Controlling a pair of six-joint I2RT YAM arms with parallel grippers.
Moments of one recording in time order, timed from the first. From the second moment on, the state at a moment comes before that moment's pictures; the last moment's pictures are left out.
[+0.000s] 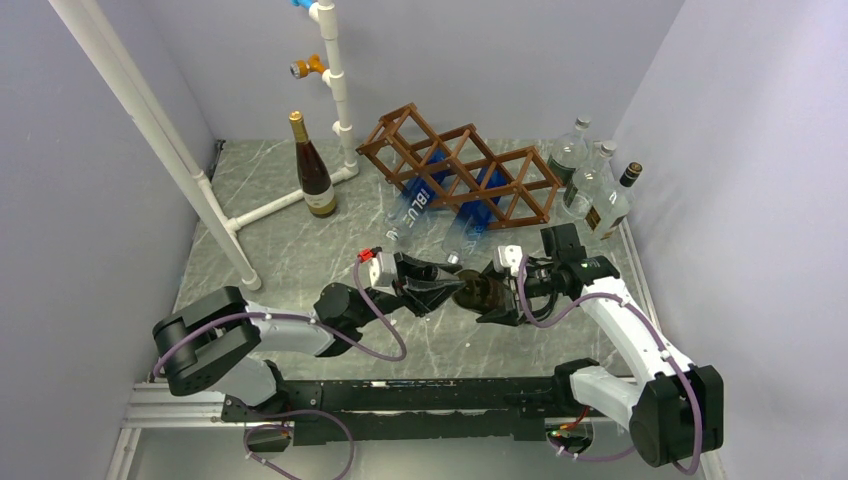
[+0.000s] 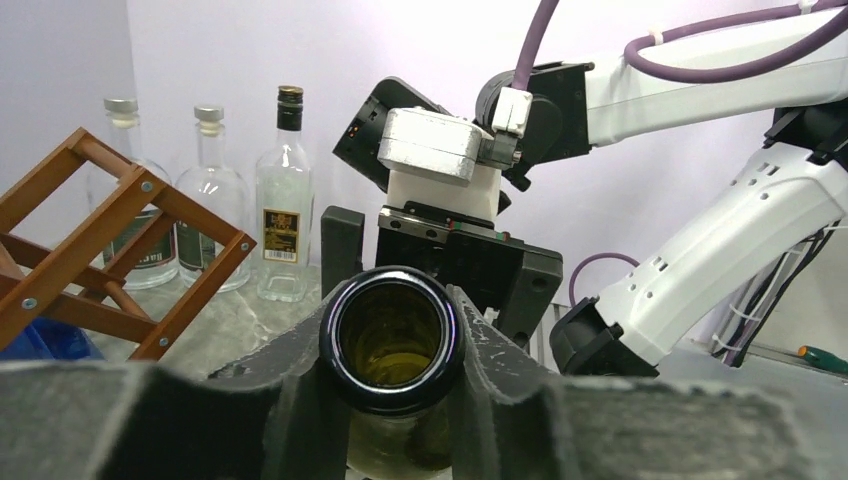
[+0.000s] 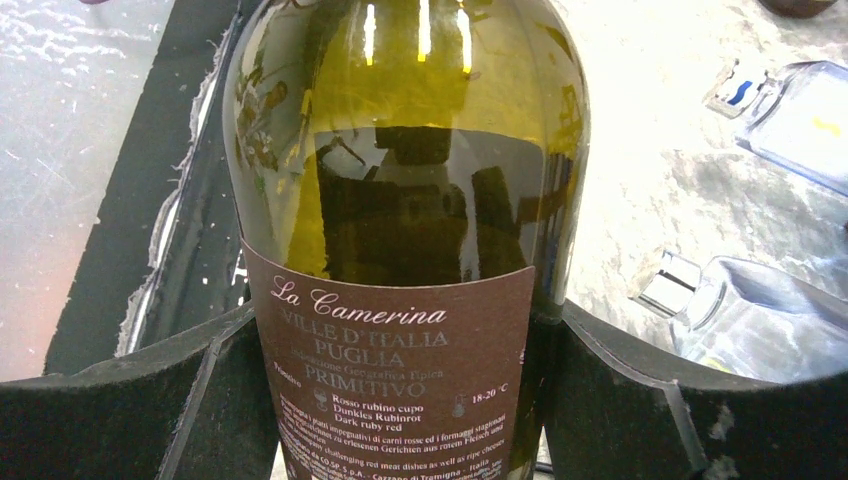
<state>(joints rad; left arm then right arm) -1.03 1.45 0.44 1.50 0.23 -0.29 0.23 1.05 0.71 -0.73 -1.20 -1.08</state>
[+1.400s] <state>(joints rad) -0.99 0.88 0.46 0.73 0.15 -0.10 0.21 0.97 0.71 -0.89 -1.19 -1.34</state>
